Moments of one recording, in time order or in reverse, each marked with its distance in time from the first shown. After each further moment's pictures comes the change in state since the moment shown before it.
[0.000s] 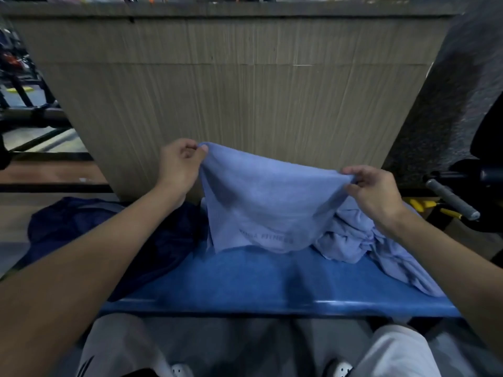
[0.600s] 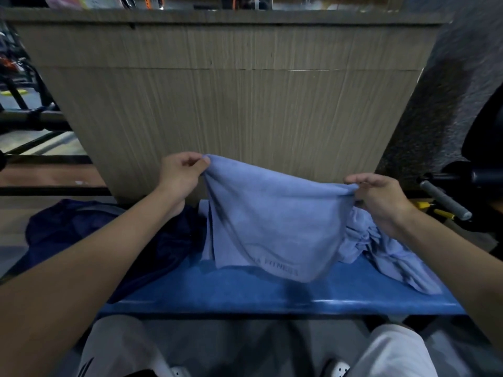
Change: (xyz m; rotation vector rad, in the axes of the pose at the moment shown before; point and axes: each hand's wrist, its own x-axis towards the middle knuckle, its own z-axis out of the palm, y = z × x) left_hand -0.013 0.000 -0.002 -0.075 -0.070 -0.152; right_hand -0.004 -0.001 -0.015 0.202 -0.011 0.258
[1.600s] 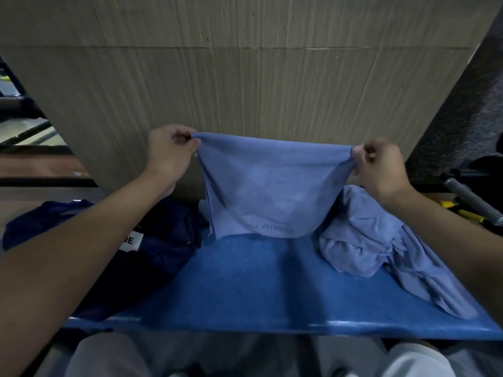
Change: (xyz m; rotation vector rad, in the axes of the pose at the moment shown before) left_hand 0.073 -0.006 0.004 0.154 0.048 0.172; right_hand 0.080 -0.013 0.045 -0.378 0.126 -0.328
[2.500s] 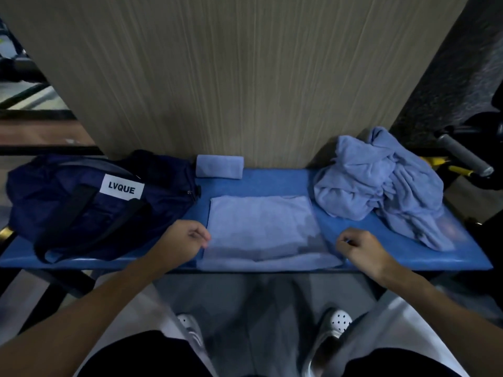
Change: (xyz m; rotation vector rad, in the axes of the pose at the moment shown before) left_hand -0.198 -0.144 -0.033 0.303 -0.561 -0.268; right_hand -0.209 0.128 0.003 -0.168 -0.527 0.196
